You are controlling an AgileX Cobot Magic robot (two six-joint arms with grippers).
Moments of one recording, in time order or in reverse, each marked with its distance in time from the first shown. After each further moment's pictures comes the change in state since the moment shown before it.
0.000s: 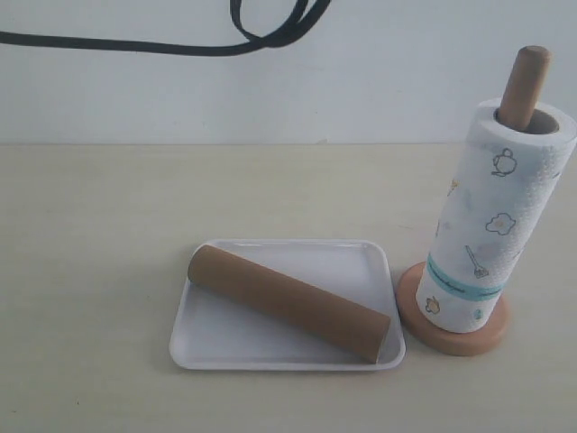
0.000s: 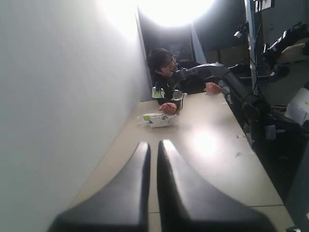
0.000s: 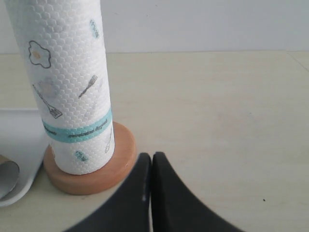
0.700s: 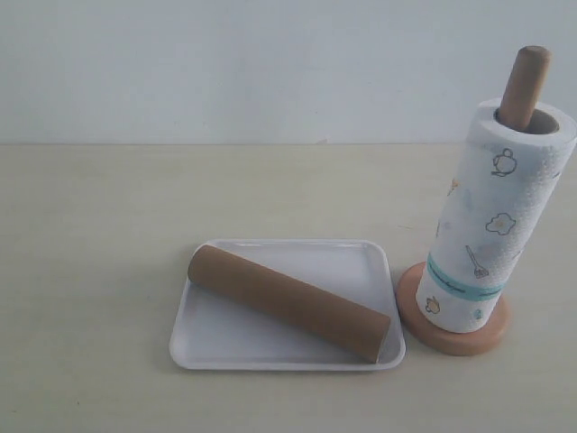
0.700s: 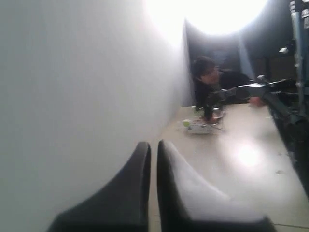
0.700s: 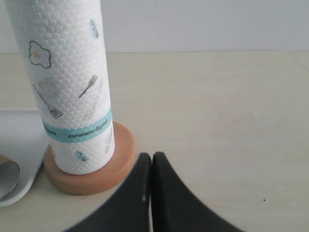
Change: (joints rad) left arm 0.000 -0.238 0.128 0.039 0.218 -0.118; right arm 0.000 0.000 0.000 0.000 0.000 0.000
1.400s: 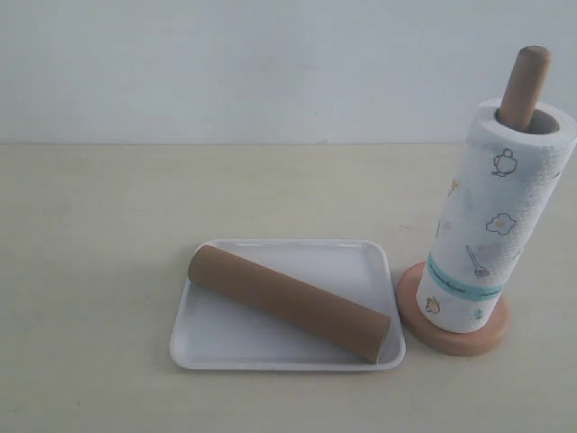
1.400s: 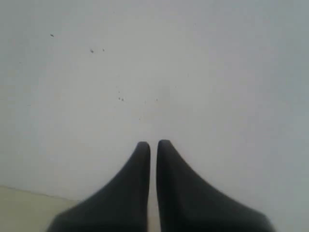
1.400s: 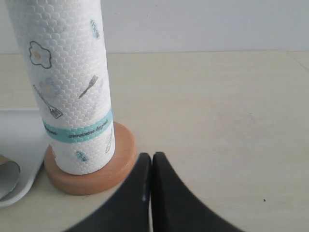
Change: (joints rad) left arm 0.566 -0.993 0.890 -0.059 0.540 -0.392; right arm 0.000 0.000 0.000 0.000 0.000 0.000
